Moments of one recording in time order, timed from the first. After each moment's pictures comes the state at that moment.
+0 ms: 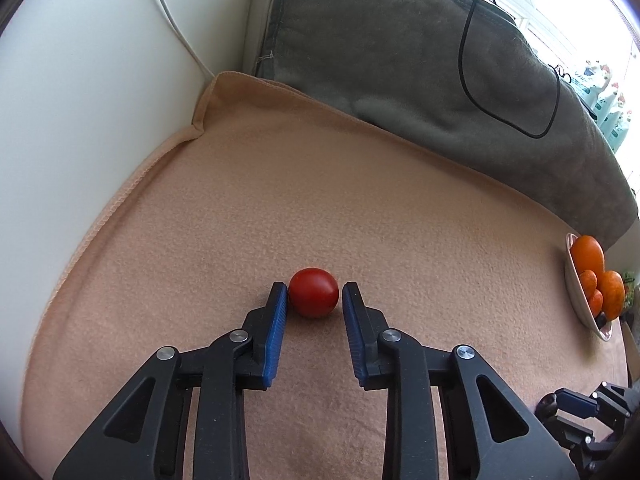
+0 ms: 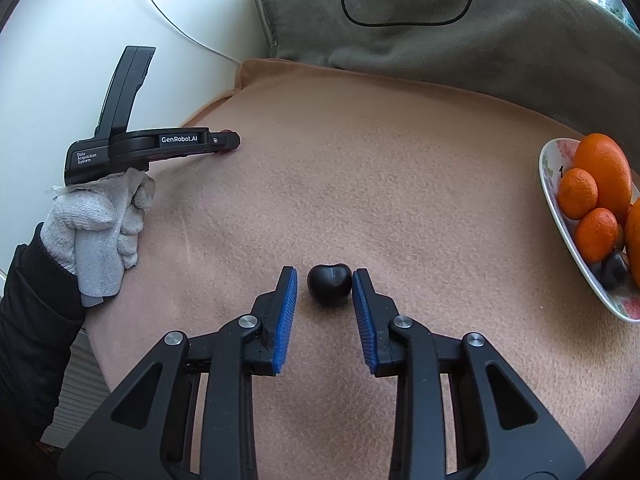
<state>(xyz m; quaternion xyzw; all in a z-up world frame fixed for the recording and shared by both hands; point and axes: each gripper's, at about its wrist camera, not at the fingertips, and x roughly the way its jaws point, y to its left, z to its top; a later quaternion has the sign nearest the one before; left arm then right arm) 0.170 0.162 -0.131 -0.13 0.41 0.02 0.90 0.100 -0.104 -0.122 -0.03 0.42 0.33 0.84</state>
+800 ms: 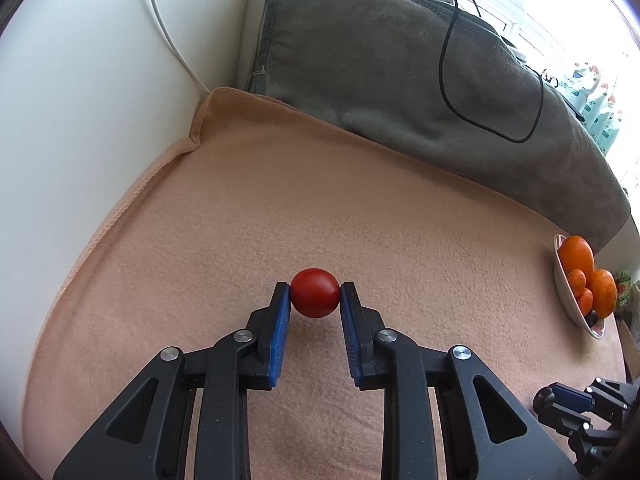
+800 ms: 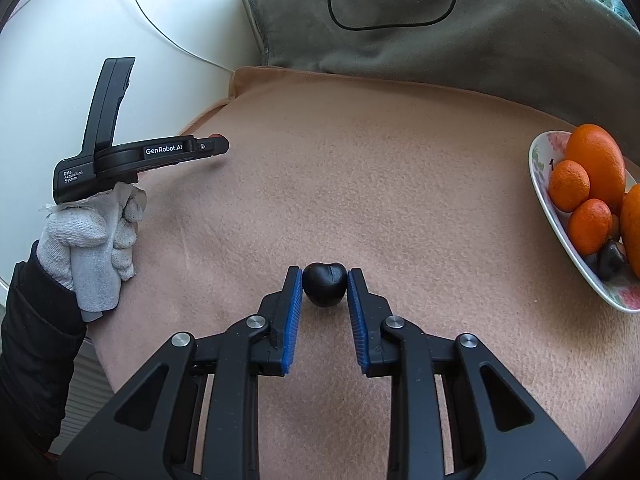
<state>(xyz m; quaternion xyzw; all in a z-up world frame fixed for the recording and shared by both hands) 0.156 0.154 -0.118 -0.12 0.39 0.02 0.91 0.104 -0.109 -0.122 -0.01 0.42 0.32 0.85</state>
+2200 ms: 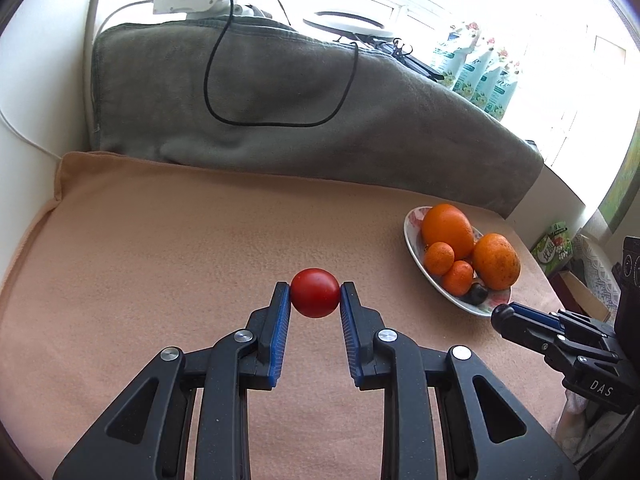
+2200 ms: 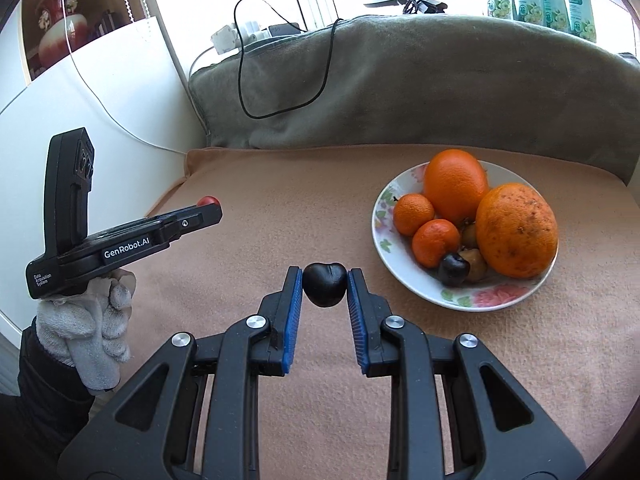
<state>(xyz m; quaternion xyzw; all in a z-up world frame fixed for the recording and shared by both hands) 0.138 0.011 -0.069 -0.08 0.36 -0.13 0.92 0.105 -0.227 -0.076 0.07 0.37 0.25 0.89</state>
